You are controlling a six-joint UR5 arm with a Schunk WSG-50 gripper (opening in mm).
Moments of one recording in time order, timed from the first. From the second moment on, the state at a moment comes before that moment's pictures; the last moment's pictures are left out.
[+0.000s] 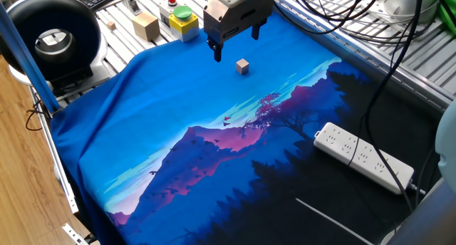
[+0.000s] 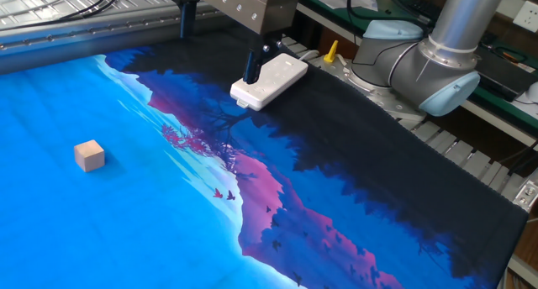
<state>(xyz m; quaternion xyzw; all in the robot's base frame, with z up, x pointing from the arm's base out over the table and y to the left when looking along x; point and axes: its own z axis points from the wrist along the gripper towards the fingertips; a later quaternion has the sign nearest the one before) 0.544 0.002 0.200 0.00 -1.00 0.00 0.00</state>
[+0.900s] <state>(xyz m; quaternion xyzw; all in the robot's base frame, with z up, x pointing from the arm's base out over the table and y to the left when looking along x) 0.557 0.000 0.202 0.07 -1.00 0.01 -0.02</state>
